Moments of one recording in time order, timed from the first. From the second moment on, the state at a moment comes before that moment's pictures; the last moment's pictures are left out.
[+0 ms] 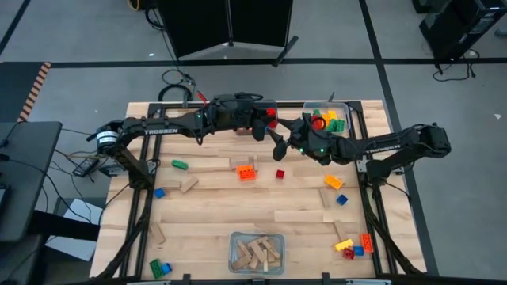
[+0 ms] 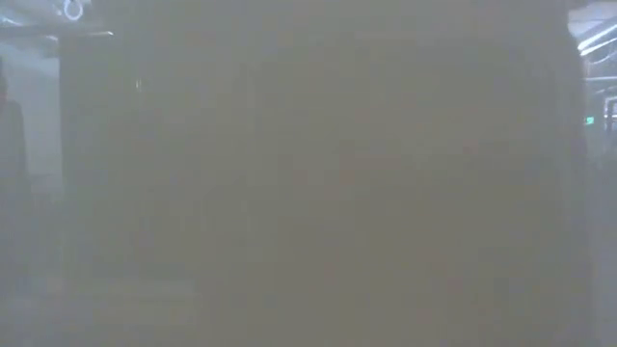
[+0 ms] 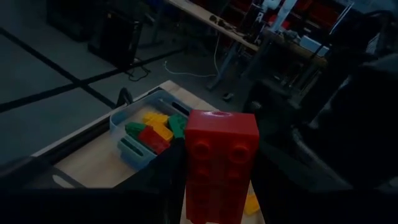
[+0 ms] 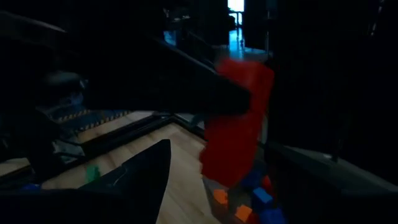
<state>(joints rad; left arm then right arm) 0.28 1.61 1.27 0.17 -0.03 -0.42 -0.04 1.32 0.80 0.38 0.65 0.21</state>
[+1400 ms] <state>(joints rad) 0.25 1.68 1.27 0.26 0.00 -0.43 -0.11 1.32 0.80 0.31 0.56 0.22</state>
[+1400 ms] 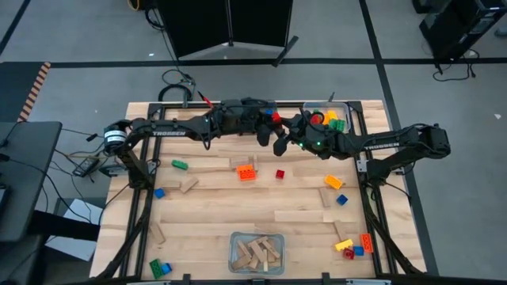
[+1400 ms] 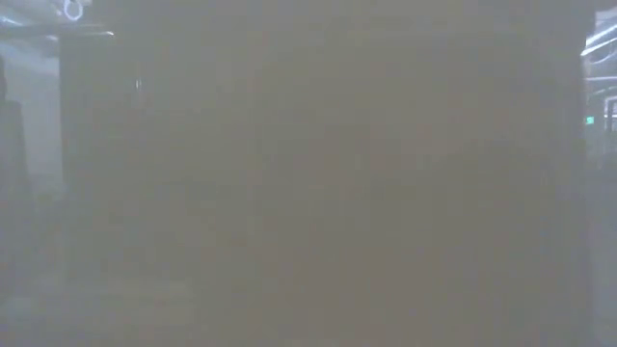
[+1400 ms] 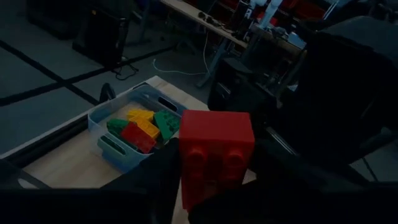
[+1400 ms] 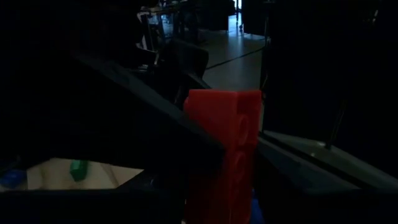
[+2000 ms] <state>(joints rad) 0.42 1.49 1.27 0.15 0.05 -0.27 -0.16 1.15 0.80 0.05 0.78 0.42</state>
